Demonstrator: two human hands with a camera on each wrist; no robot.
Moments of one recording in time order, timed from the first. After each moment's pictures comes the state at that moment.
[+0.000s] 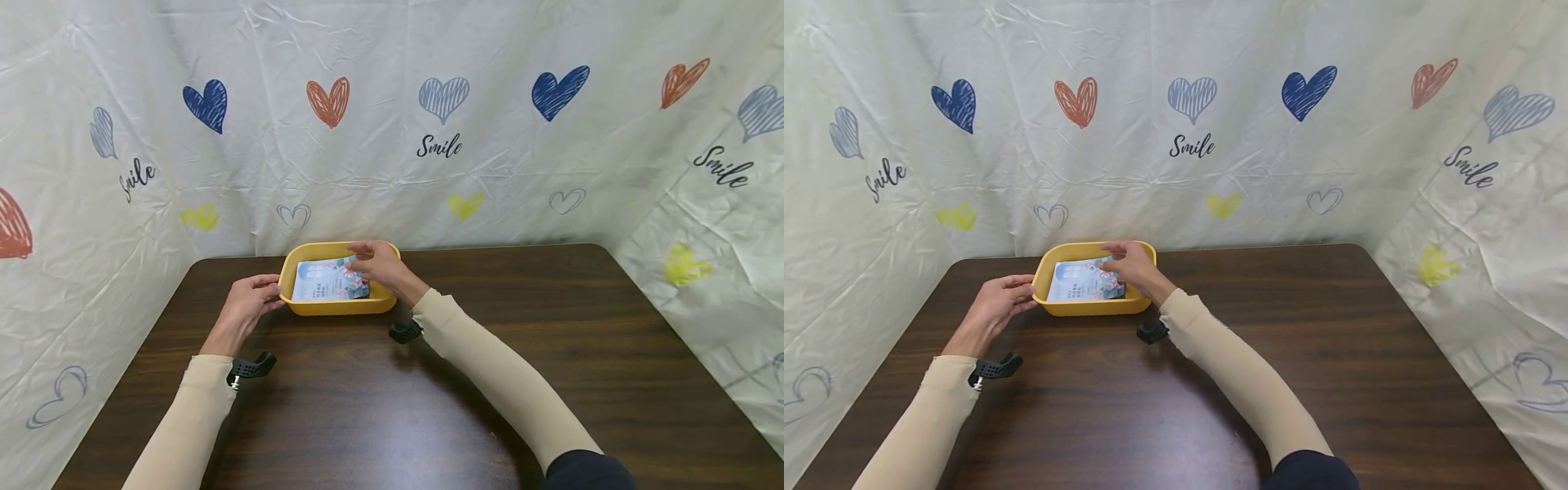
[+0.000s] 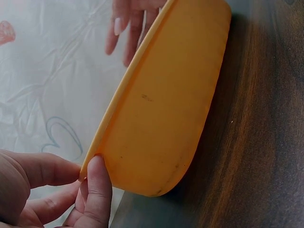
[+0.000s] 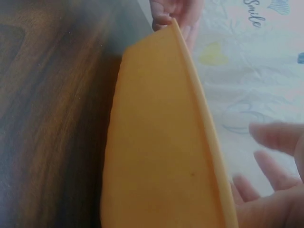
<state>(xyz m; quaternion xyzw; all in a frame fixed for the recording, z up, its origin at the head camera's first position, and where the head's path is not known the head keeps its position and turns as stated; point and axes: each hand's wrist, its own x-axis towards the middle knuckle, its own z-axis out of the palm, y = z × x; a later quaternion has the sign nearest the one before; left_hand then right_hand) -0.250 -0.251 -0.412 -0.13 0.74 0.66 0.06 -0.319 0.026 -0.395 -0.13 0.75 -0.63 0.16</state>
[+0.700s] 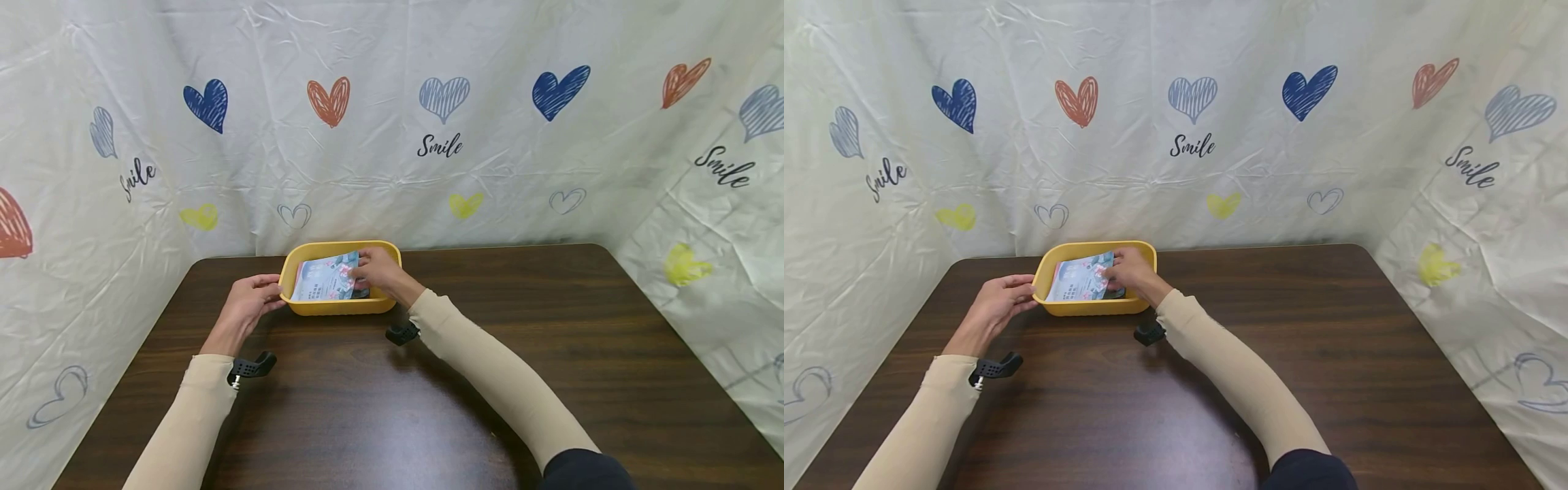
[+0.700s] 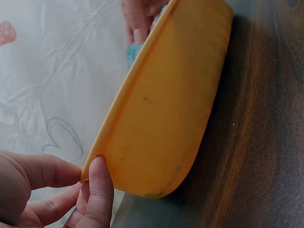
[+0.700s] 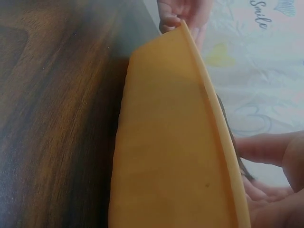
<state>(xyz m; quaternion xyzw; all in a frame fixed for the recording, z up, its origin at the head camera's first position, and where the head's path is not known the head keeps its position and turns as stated) -0.251 -0.250 -0.412 -0.13 0.74 0.66 0.06 -0.316 0.015 -0.394 -0.06 0.76 -0.62 0.20</state>
